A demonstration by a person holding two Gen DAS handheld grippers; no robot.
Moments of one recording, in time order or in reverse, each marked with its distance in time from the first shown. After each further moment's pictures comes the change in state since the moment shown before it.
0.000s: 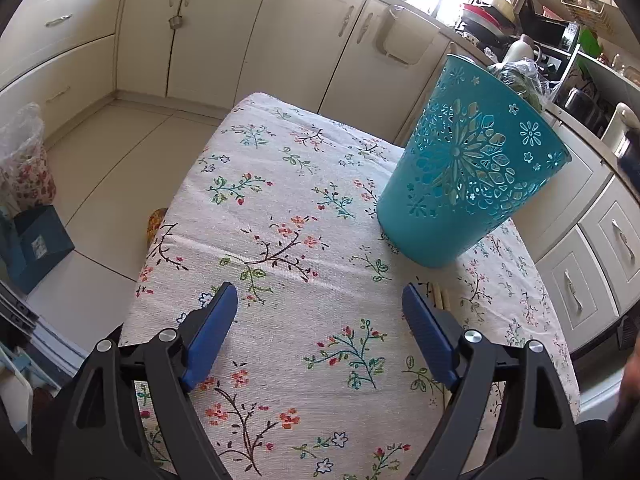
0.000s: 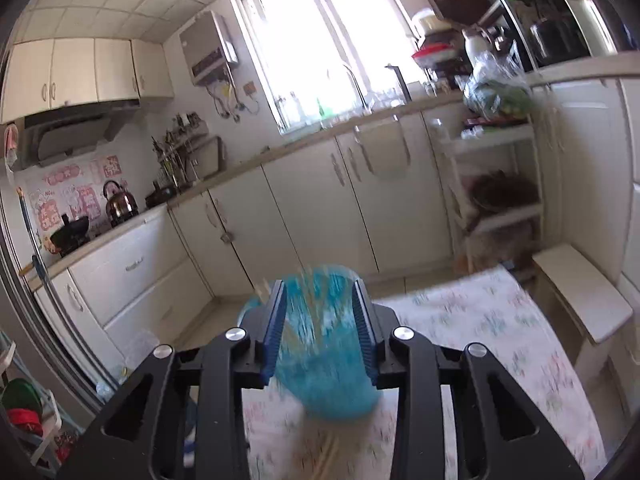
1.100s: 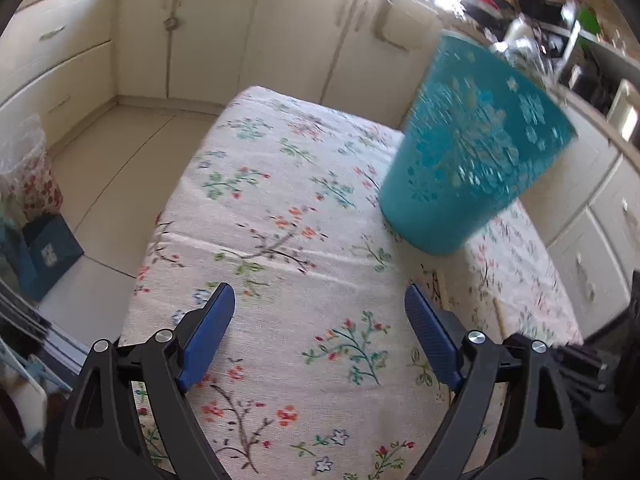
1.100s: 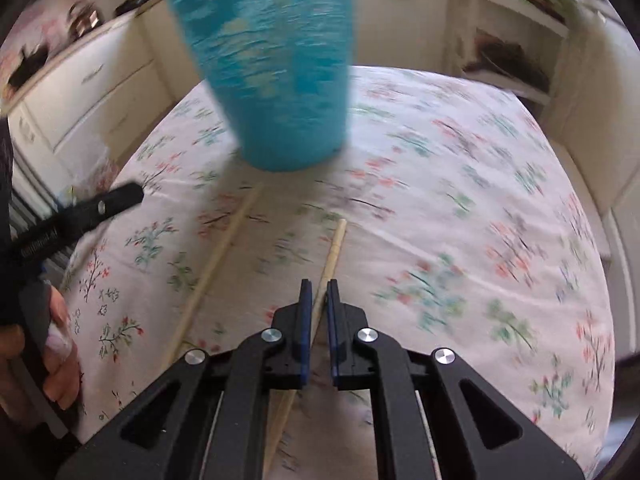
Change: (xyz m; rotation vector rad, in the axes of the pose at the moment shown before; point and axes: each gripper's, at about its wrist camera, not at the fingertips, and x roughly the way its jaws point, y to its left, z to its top) left arm 0.007 -0.014 -0.001 0.084 0.047 0.049; right arm 0.063 -0.032 -0.105 -0.148 0.575 -0.141
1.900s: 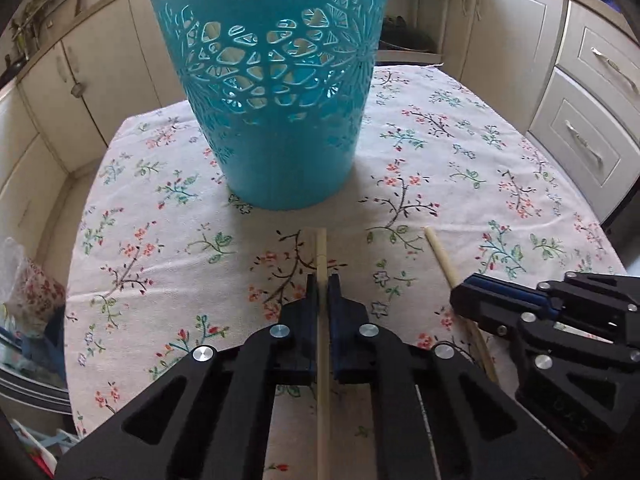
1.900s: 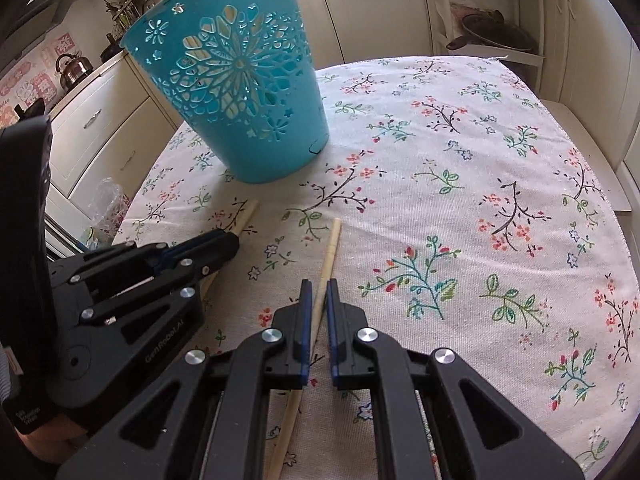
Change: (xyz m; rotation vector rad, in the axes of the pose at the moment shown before) left arm 0.032 -0.118 -0.018 0.378 0.144 0.019; right arm 0.000 -0.018 -0.003 0.105 -0.009 0.089
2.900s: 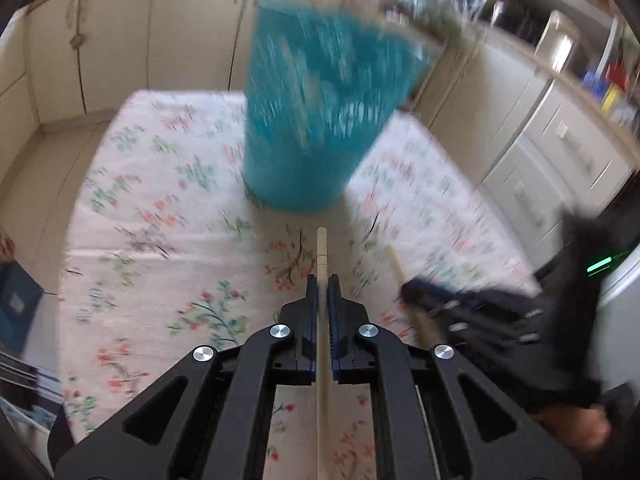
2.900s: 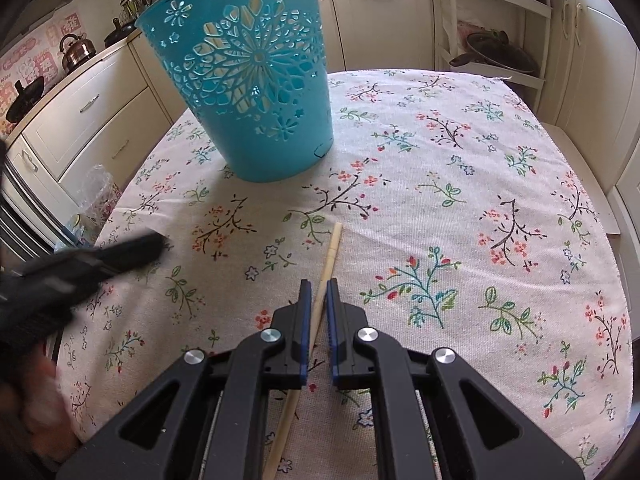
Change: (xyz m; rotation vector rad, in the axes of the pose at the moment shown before) left arm -0.066 0.062 -0.015 -0.204 -0.108 -0.259; right arm 0.002 0.014 -0.001 -0.072 -0.022 -0.062
